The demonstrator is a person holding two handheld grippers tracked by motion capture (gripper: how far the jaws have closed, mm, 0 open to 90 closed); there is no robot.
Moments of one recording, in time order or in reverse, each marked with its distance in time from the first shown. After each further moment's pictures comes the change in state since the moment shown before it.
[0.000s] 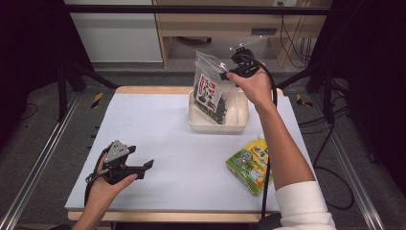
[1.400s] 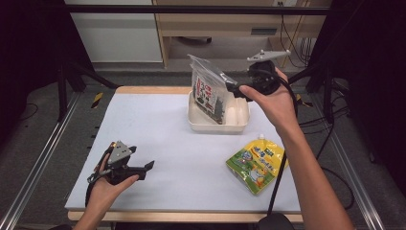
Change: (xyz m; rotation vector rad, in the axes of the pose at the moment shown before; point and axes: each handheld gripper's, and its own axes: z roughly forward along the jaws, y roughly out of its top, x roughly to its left) left arm -0.001 -0.002 0.004 0.029 0.022 0.042; right arm 0.040 -0.043 -0.089 -0.194 -0.095 -0.096
